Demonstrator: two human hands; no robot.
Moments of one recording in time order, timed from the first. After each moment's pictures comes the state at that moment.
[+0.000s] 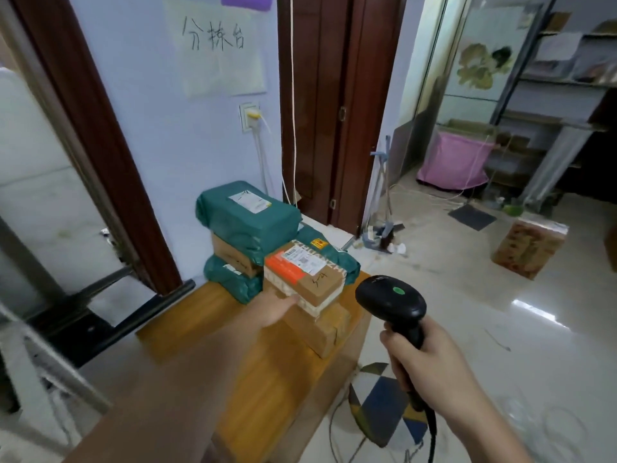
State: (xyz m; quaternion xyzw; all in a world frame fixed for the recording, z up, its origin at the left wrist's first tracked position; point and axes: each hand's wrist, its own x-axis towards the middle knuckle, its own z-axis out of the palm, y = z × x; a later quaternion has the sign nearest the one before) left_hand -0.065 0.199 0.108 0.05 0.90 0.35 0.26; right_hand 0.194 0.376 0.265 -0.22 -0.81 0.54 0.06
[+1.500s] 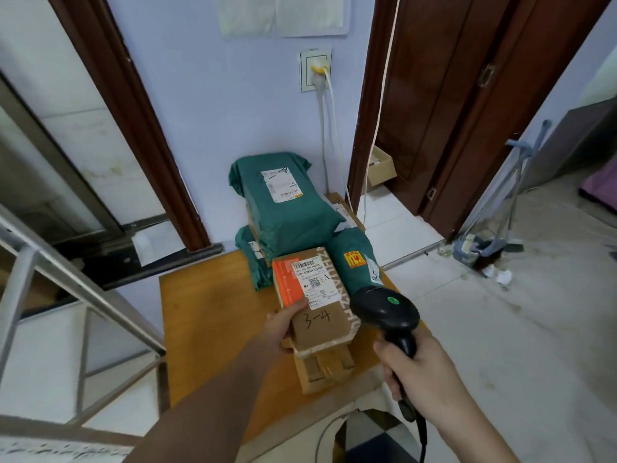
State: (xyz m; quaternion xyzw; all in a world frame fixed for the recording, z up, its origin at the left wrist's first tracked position) left_hand -0.129 0.314 0.016 -0.37 0.54 0.73 0.20; right_hand -0.035 0.551 0.213 -0.05 -0.81 0.55 -0.17
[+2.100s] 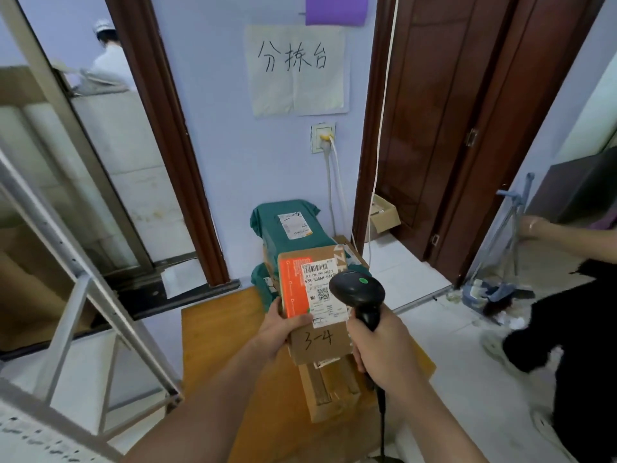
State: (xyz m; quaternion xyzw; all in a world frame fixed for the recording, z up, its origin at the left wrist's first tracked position) left_hand -0.093 0.297 0.116 -0.19 0.66 0.72 0.10; right_hand -0.022 0.510 0.240 0.03 -0.83 0.56 -0.05
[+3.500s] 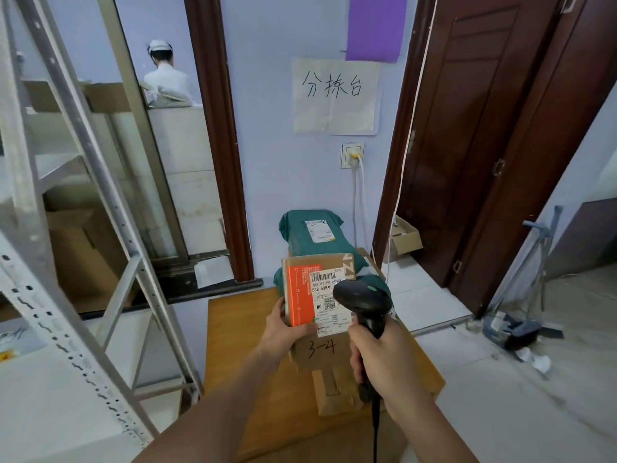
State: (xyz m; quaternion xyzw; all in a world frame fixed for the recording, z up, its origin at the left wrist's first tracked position) left_hand -0.021 0.292 0.121 -0.19 0.71 0.68 0.01; right_hand 0.038 0.508 0.251 0.08 -0.80 0.59 -0.08
